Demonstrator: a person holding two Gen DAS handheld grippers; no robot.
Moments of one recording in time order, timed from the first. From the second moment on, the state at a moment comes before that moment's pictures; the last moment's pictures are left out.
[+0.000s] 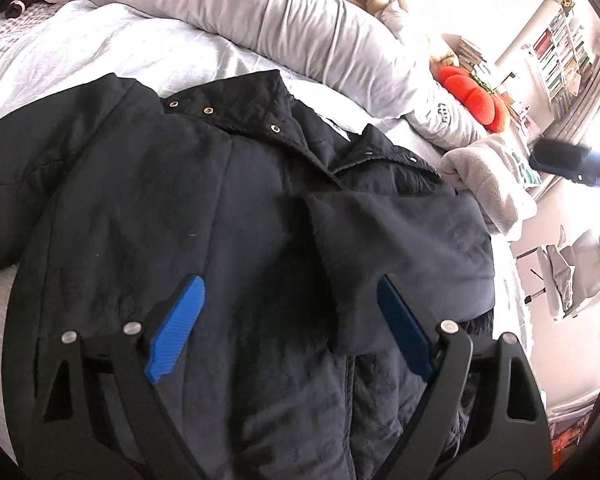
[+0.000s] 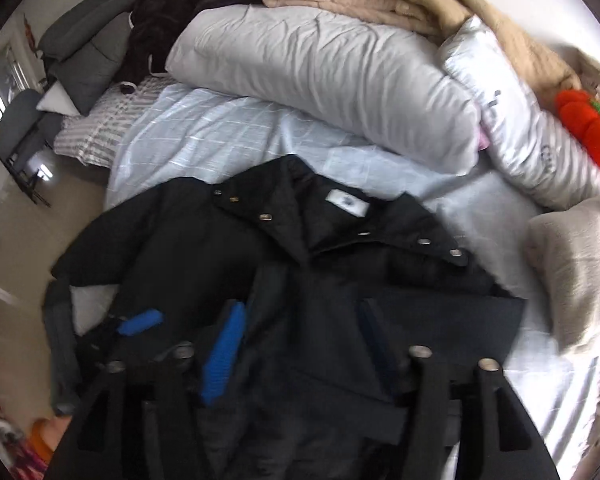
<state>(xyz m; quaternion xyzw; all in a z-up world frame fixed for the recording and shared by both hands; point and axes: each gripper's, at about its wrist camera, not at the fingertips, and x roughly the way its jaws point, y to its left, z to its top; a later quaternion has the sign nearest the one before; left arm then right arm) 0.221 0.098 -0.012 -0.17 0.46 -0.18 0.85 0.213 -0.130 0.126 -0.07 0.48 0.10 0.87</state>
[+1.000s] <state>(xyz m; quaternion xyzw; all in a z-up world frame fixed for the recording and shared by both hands) 0.302 0.033 -0.017 0.00 0.48 -0.09 0.87 0.227 -0.381 0.016 0.12 0.49 -0.02 0.87</state>
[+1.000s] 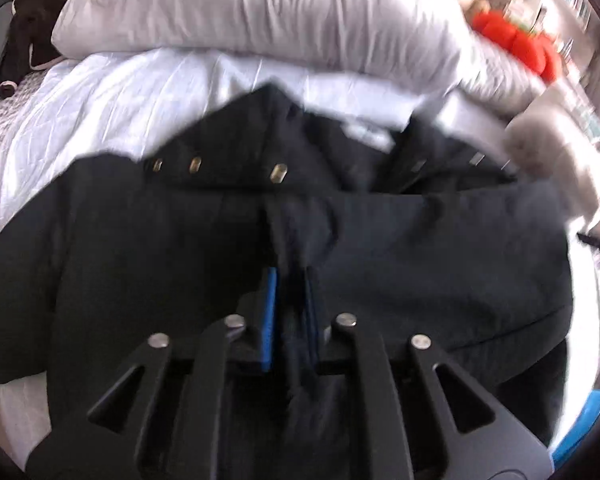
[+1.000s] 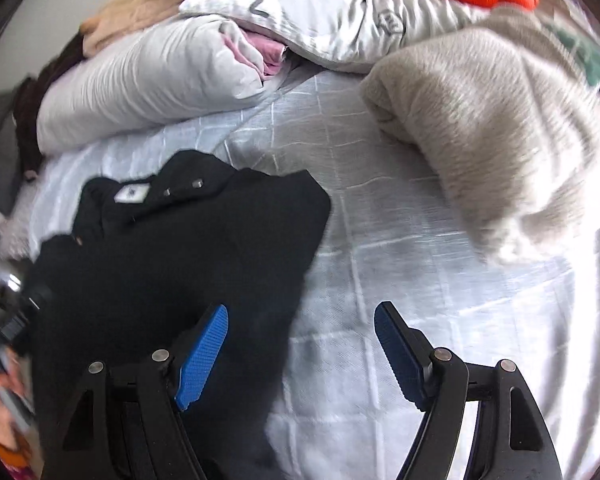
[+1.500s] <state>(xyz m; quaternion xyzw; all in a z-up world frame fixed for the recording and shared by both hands) 0.292 -0.032 -0.055 0.05 0.48 -0.18 0.86 0.282 -0.400 0.029 0.14 0.44 -0.07 0.88</state>
